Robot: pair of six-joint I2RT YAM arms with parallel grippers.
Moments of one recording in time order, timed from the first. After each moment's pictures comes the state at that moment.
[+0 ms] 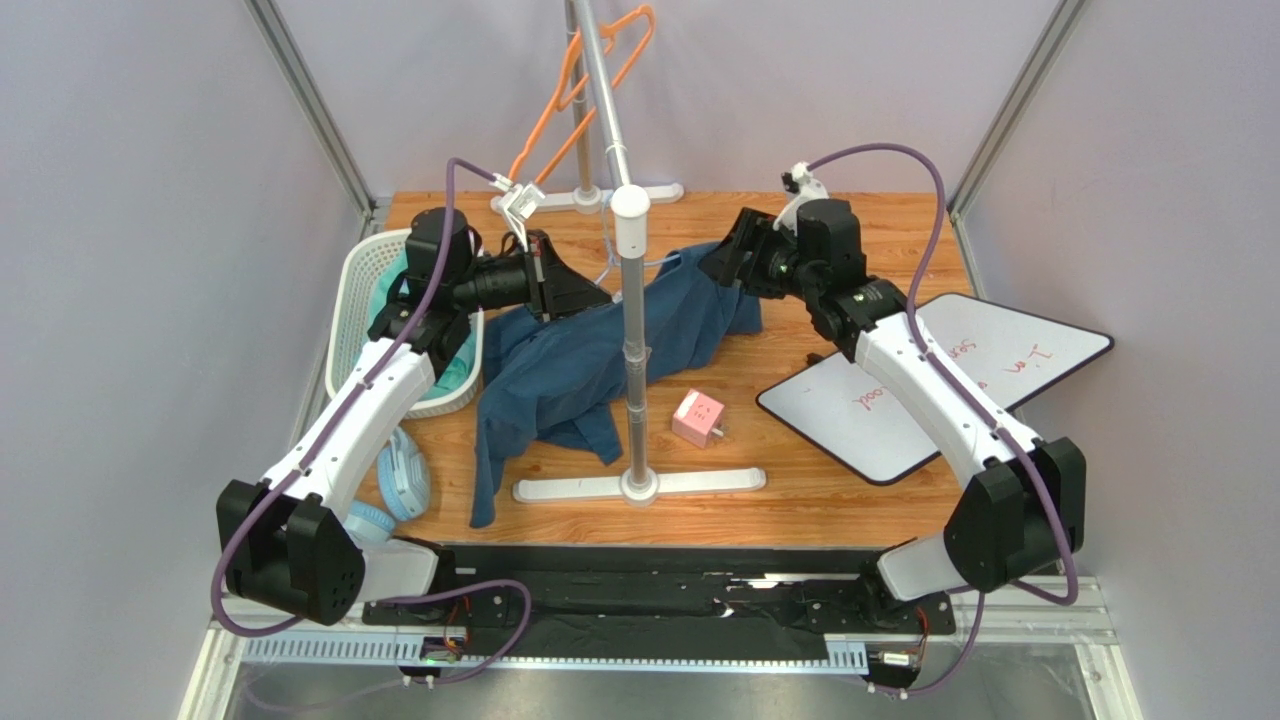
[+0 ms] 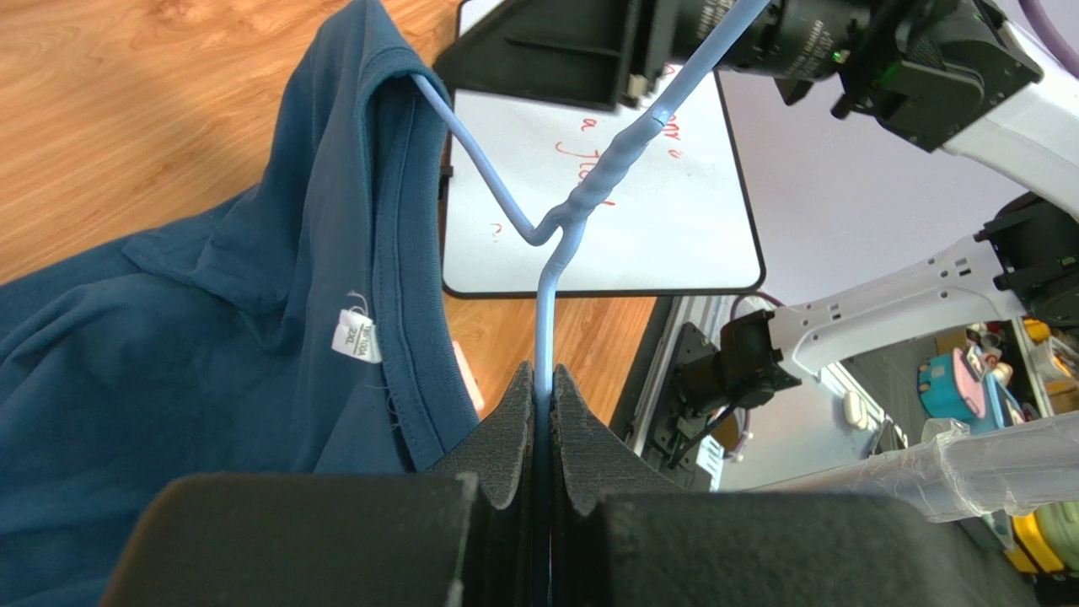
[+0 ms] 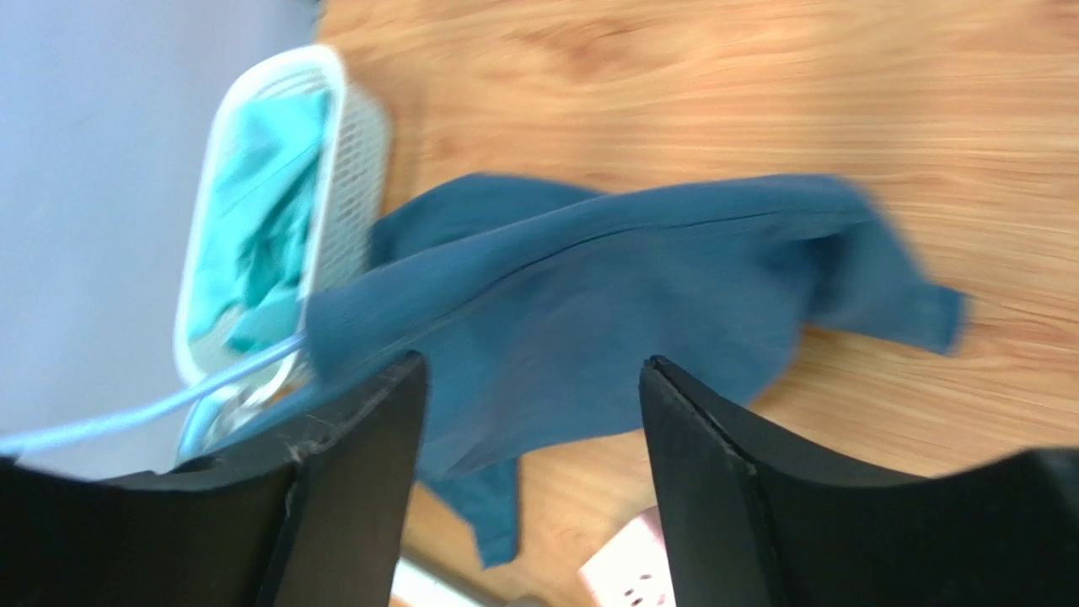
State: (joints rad) left arm -0.28 1.29 1.13 -0.05 0.93 -0.46; right arm 0.37 1.46 1.28 -0.24 -0.15 0.58
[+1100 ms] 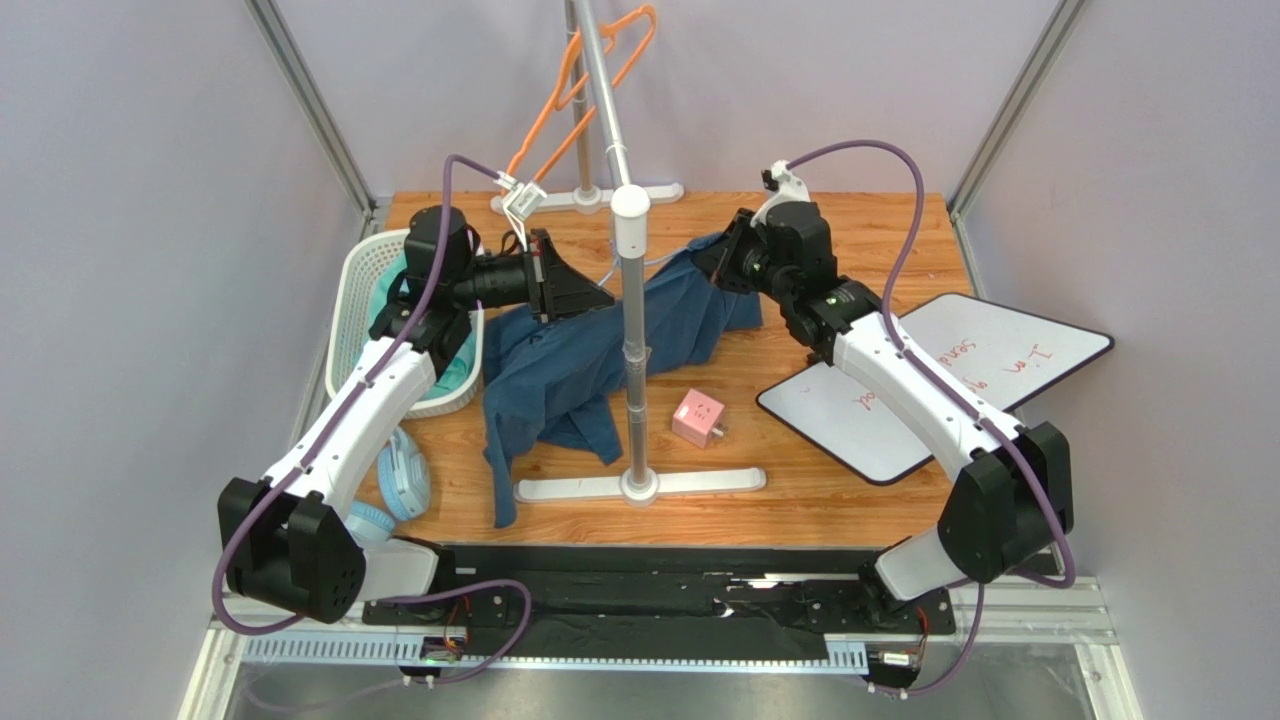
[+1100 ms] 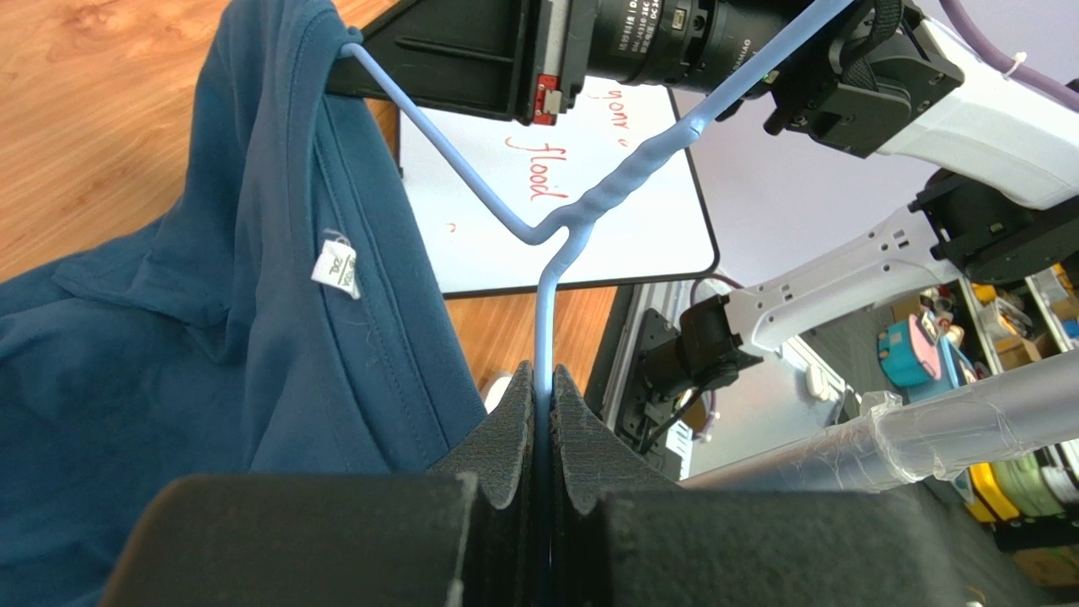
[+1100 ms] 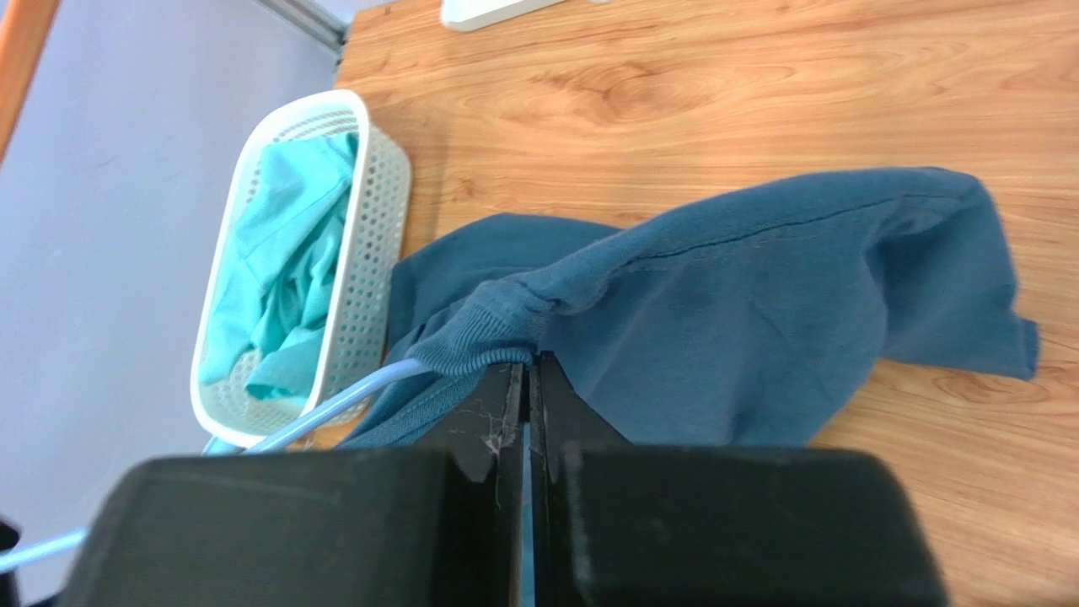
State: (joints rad) left arm -0.28 1.30 1.13 0.00 1.01 -0.50; right arm 0.48 1.48 1.27 -0.12 -0.05 0.62
